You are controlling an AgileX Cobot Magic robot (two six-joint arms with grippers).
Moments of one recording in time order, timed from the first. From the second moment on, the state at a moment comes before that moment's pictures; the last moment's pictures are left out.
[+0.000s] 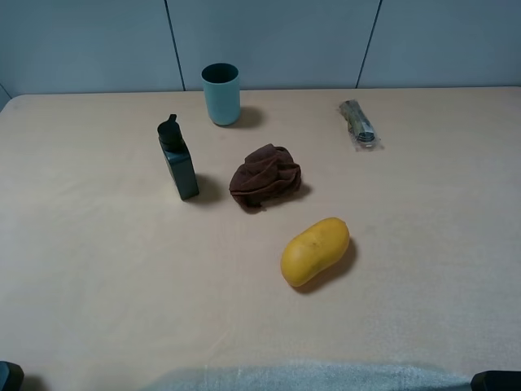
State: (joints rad) left arm -0.02 -0.01 -0.48 0.12 1.06 0.01; right arm -0.01 0.00 -0.49 -0.01 1.03 0.11
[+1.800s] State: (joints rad) left arm -0.02 -0.01 -0.48 0.12 1.06 0.01; right arm -0.01 0.00 -0.49 0.00 1.03 0.10
